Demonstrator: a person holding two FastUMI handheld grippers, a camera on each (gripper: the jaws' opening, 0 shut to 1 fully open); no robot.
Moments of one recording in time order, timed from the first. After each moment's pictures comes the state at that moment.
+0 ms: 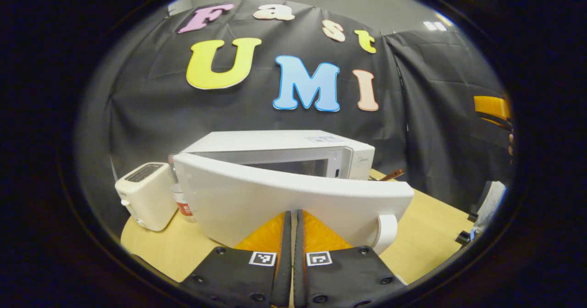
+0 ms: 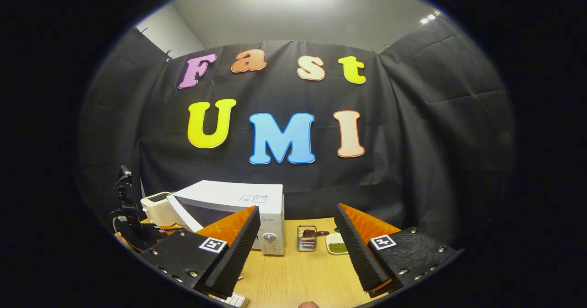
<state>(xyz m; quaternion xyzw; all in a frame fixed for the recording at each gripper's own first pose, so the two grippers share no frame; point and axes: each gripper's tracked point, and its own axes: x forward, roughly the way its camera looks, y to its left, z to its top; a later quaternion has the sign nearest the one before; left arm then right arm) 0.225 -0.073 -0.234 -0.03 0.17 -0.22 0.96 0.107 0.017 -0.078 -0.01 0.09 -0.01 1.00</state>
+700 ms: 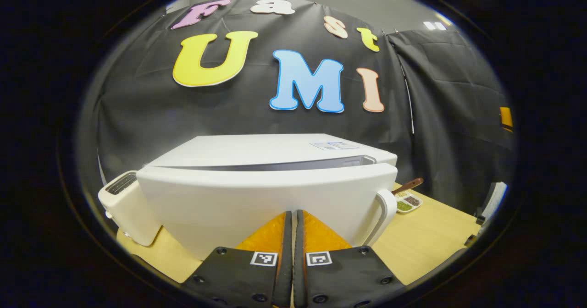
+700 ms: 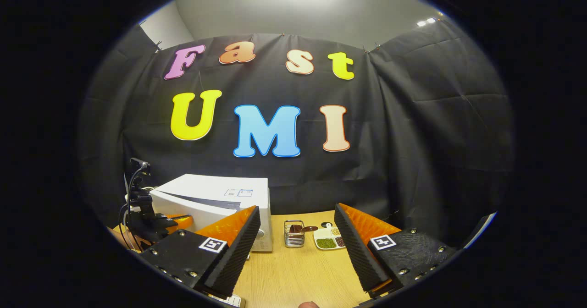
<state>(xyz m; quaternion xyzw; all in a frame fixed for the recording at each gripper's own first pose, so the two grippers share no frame) 0.313 -0.093 -0.247 -0.03 0.16 -0.22 0.96 0.110 0.009 -0.095 -0.02 0.11 -0.06 0.99</state>
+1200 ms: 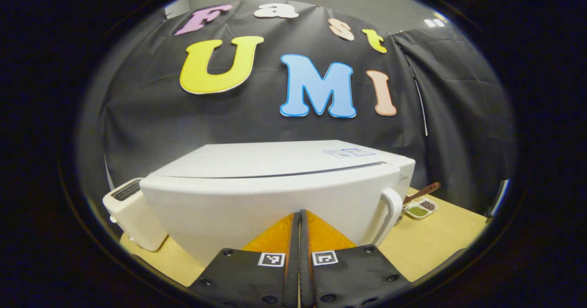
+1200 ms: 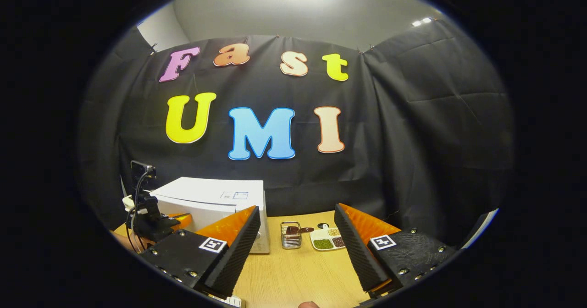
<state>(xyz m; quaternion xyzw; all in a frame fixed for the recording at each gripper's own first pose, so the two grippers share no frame) 0.332 -0.087 -0.246 -0.02 0.13 -0.18 0.97 0.107 0.006 -0.087 -0.01 0.10 -0.07 0.99</state>
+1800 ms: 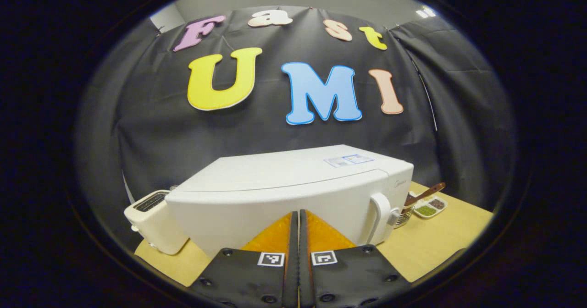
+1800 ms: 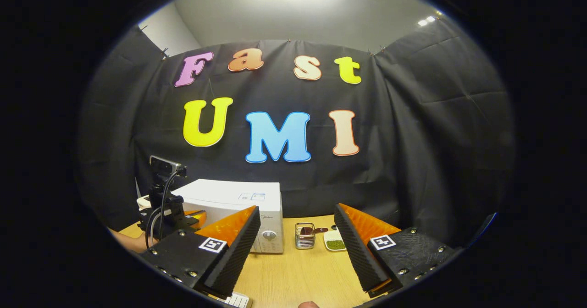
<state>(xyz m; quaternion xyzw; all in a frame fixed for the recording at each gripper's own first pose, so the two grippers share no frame) 0.300 -0.088 -0.197 0.01 0.11 -0.14 0.98 0.089 0.032 -0.073 0.00 0.09 -0.01 1.00</state>
